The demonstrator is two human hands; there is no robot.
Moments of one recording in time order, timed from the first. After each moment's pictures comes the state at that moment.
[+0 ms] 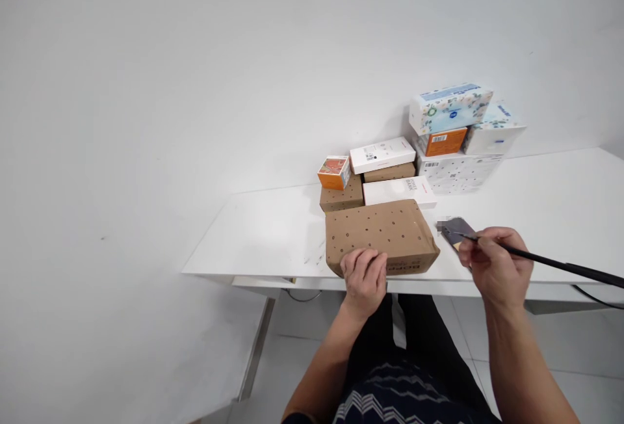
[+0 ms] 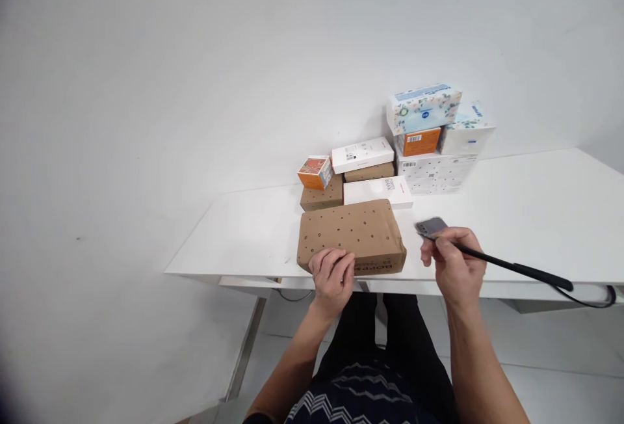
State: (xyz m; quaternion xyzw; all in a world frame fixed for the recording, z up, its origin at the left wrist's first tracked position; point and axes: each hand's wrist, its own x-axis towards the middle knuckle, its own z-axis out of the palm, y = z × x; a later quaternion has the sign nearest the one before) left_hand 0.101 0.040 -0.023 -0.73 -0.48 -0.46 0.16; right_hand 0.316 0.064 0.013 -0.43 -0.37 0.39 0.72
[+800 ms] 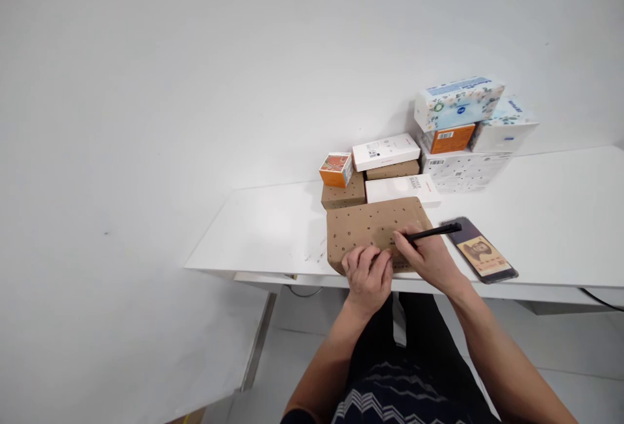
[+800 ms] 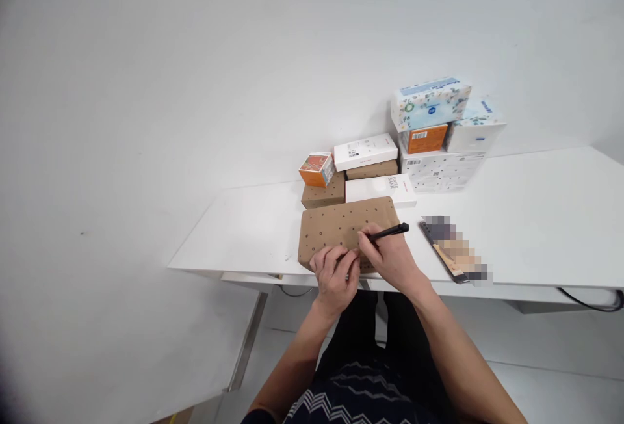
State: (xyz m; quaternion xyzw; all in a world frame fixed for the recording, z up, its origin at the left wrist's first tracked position) left_hand 0.110 0.041 -0.017 -0.72 -0.52 -0.43 0.16; right_hand 0.256 0.087 0.035 -0.45 -0.76 0.23 0.40
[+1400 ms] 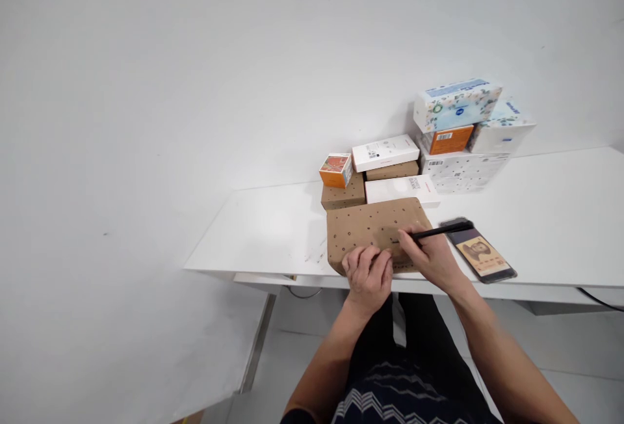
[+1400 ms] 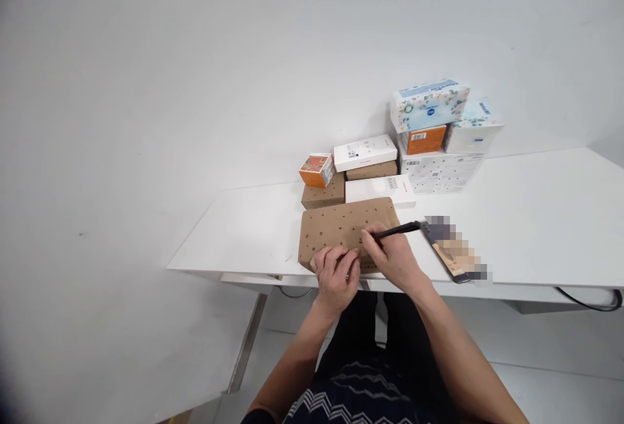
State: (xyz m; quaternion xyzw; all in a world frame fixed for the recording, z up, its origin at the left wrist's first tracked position) left_hand 0.110 0.042 -0.017 -0.72 -0.51 -0.43 0.17; right_hand 0.259 0.086 0.034 -0.46 -0.73 0.27 0.43
